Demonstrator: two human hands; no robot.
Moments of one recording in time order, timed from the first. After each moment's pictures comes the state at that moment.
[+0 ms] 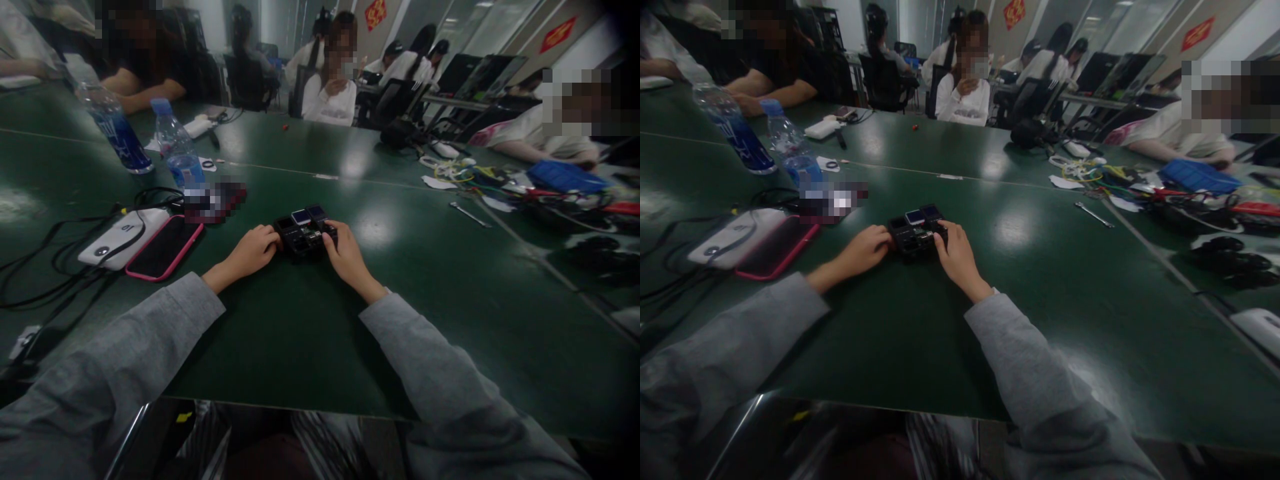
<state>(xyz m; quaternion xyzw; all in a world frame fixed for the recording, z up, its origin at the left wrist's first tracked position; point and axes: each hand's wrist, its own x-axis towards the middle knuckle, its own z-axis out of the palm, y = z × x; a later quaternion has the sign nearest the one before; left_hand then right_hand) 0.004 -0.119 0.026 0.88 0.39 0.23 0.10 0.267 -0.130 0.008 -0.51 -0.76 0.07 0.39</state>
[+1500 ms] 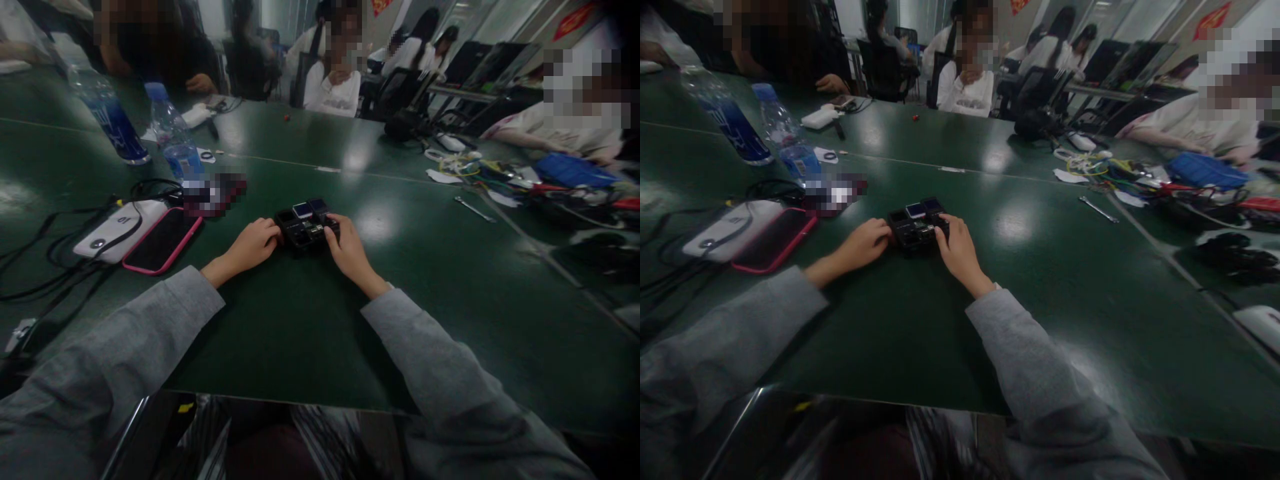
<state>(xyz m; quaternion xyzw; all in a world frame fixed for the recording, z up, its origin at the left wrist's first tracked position) 0.005 -0.119 0.026 0.89 0.39 0.23 0.09 0.268 -0.129 0.006 -0.51 -0.77 0.06 0.39</state>
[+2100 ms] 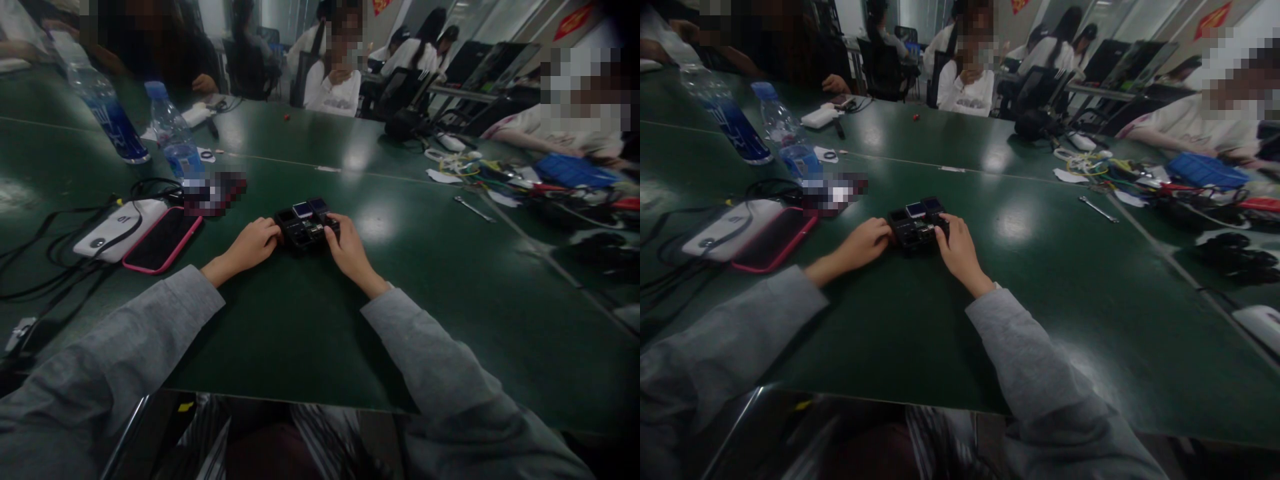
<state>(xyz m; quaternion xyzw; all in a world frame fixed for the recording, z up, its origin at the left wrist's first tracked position) 0.004 -0.118 0.022 0.88 0.39 0.24 0.10 0.268 -0.129 0.005 -0.51 -0.77 0.06 0.39</state>
